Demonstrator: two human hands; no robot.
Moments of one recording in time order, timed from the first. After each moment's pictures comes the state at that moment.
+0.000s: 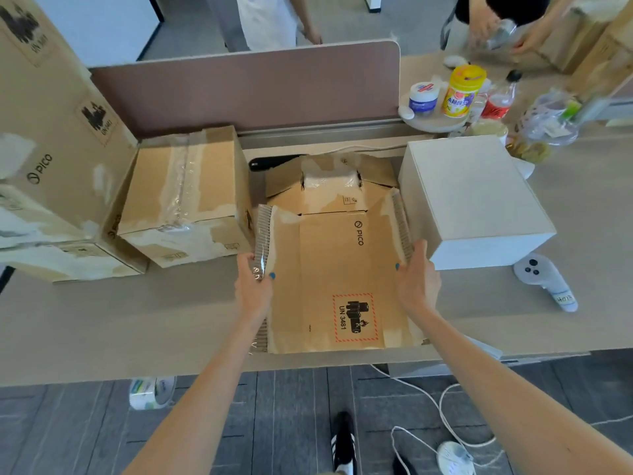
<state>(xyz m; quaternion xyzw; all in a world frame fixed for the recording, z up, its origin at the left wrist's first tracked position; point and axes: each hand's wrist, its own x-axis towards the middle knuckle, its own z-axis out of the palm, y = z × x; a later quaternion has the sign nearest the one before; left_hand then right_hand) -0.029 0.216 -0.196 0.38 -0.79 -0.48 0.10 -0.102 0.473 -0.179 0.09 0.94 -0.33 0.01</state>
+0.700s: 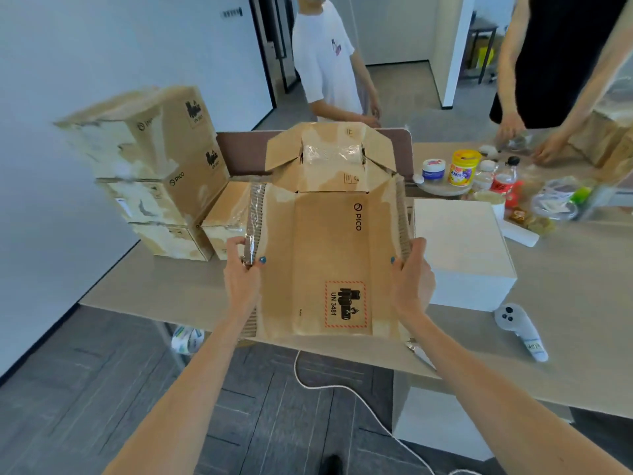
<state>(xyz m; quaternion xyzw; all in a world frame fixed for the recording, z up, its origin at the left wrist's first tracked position) 0.084 0.319 -0.049 0.34 -0.76 -0.44 0.34 -0.038 0.553 -0.059 -0.05 0.87 -0.48 -0.06</state>
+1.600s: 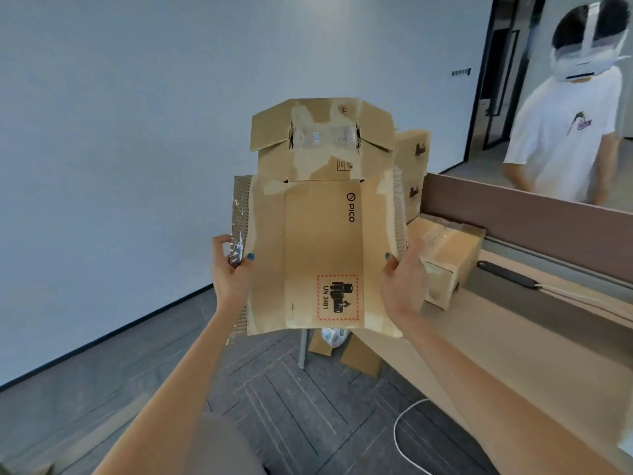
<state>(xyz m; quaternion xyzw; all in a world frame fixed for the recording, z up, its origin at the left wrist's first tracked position) 0.386 0.209 0.039 0.44 -0.59 -0.35 0.58 0.139 0.325 0.022 -0.40 0.73 -0.54 -0.09</state>
